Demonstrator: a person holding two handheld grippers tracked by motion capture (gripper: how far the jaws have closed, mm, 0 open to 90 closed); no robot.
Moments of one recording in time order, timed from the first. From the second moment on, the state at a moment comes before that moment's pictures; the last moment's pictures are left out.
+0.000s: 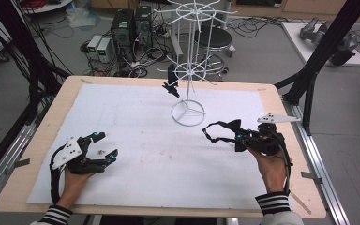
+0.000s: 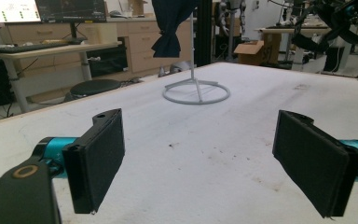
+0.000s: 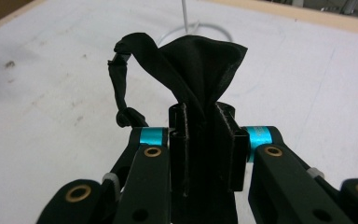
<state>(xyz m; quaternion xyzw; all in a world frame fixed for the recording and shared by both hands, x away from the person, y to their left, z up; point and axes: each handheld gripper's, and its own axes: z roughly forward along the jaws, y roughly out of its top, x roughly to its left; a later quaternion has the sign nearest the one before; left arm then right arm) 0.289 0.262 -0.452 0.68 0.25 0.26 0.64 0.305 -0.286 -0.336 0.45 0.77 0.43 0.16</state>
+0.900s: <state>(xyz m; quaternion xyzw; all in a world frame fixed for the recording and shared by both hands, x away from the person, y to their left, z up) 0.289 0.262 -0.452 0.68 0.25 0.26 0.64 0.331 -0.274 -0.300 0.42 0.72 0.50 0.21</state>
